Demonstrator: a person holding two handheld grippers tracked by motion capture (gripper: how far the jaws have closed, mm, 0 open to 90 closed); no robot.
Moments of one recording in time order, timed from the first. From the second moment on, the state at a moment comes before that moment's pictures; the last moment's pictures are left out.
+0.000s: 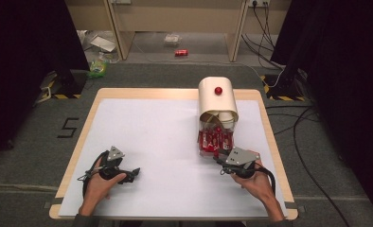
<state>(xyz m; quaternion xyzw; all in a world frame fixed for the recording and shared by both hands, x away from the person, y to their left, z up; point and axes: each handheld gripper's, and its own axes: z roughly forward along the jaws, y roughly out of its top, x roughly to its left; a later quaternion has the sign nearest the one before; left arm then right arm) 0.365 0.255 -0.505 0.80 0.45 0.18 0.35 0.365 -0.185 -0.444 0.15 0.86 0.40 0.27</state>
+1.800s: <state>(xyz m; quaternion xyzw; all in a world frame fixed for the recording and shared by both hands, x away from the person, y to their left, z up) 0.365 0.255 -0.505 0.80 0.45 0.18 0.35 0.322 -0.184 -0.451 0.12 0.89 0.38 0.23</state>
